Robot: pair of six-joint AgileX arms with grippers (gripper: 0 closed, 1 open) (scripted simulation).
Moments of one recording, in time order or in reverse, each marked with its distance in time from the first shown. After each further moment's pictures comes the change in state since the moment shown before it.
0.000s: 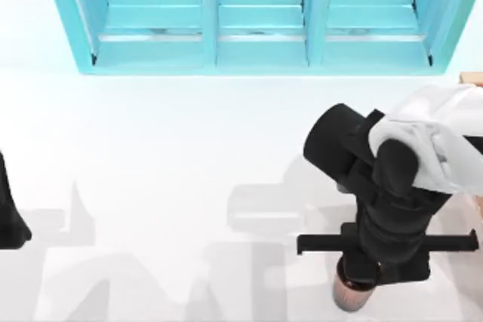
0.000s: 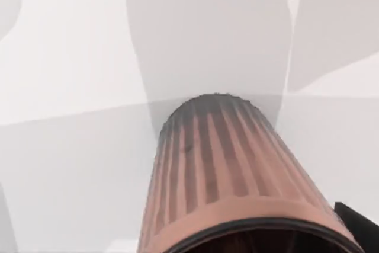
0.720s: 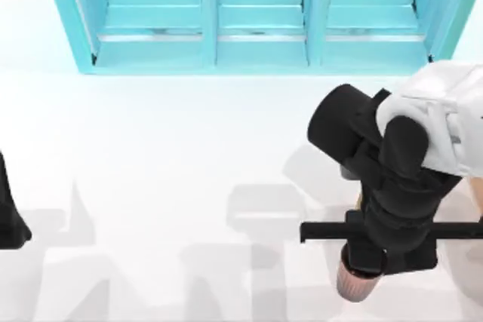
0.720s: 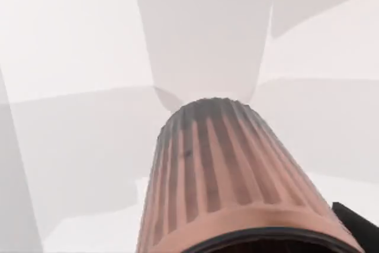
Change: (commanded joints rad) left arm 0.000 0.000 0.000 0.000 0.000 0.000; right arm -0.007 -0.032 0.061 -0.096 -0.001 -0.008
